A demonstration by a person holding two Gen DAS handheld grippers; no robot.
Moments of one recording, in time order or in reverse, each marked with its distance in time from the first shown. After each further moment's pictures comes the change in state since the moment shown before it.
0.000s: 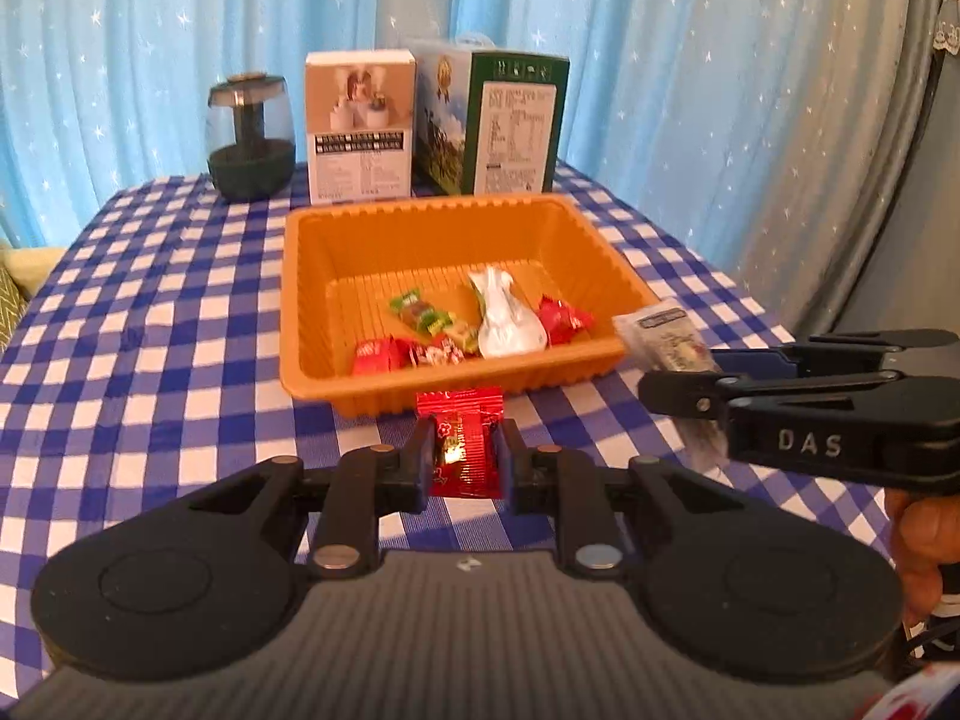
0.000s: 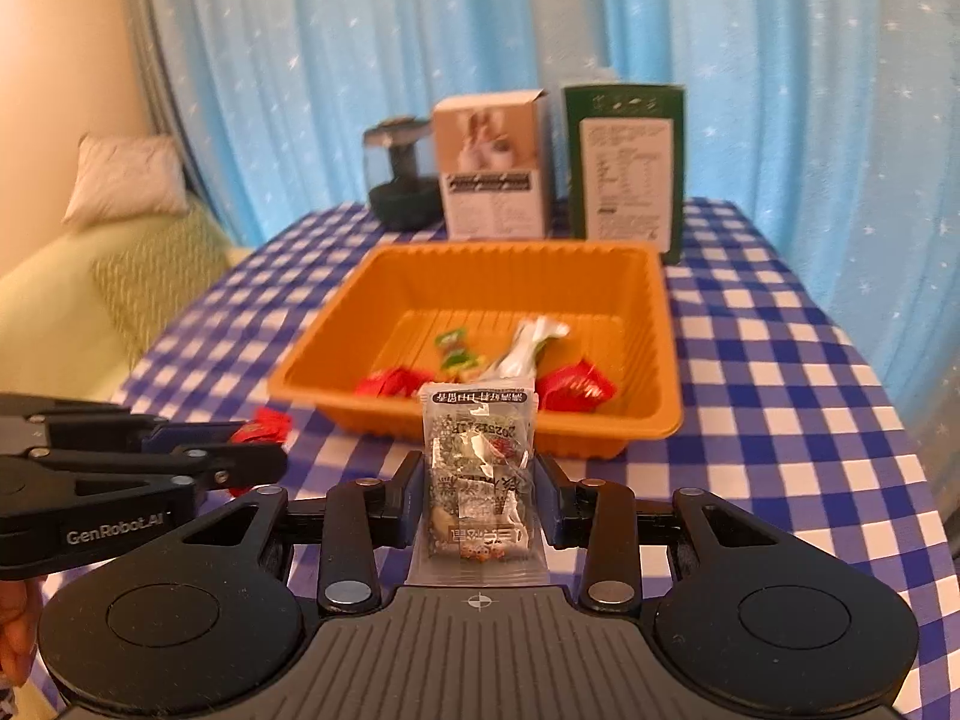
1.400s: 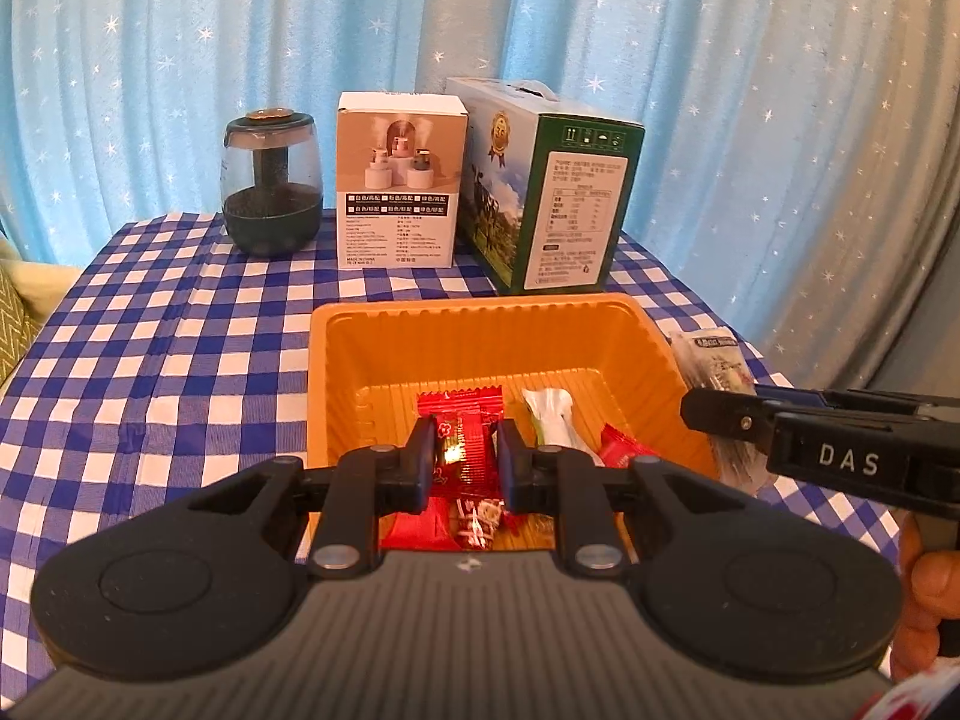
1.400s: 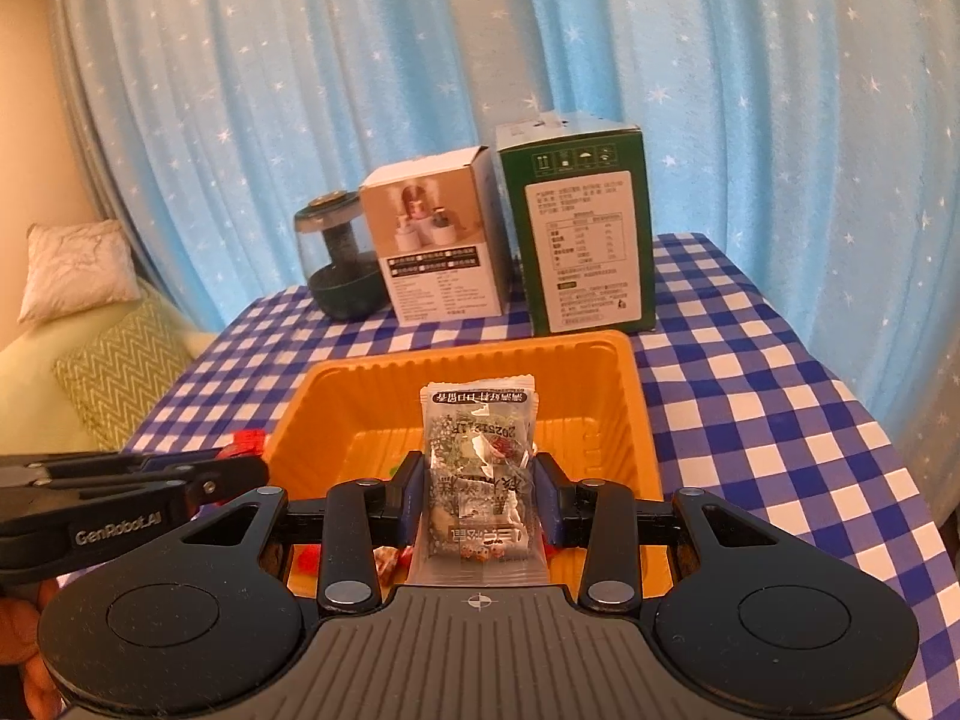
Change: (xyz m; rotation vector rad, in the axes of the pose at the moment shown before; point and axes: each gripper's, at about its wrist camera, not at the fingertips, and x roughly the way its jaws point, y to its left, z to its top) left arm 0.053 0.034 0.082 -0.040 -0.019 0.040; right arm 0.049 -0.028 0.068 0.125 -0.071 -0.035
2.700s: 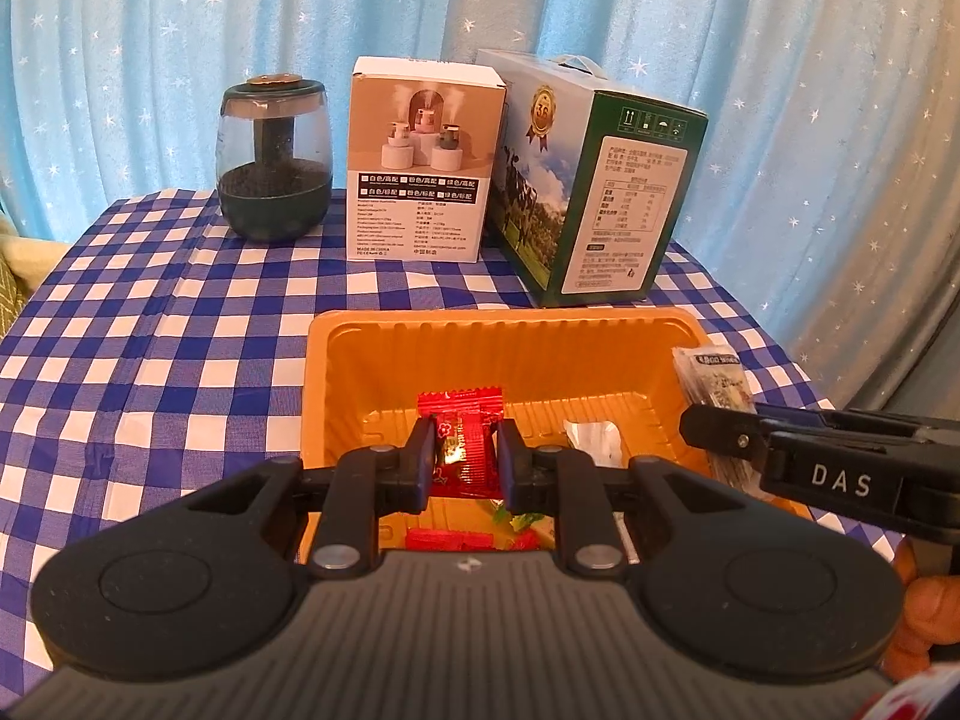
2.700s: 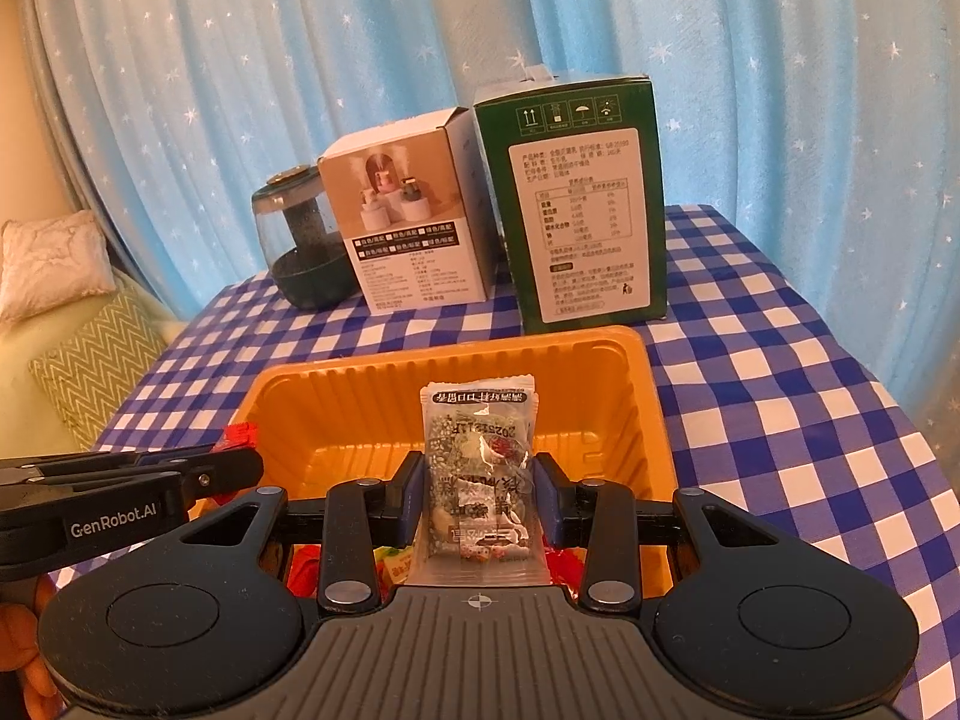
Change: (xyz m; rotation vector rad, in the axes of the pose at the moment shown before) left arm 0.064 0.015 0.019 -0.041 0.041 0.021; right arm 0.064 -0.016 0.017 0.016 0.055 -0.012
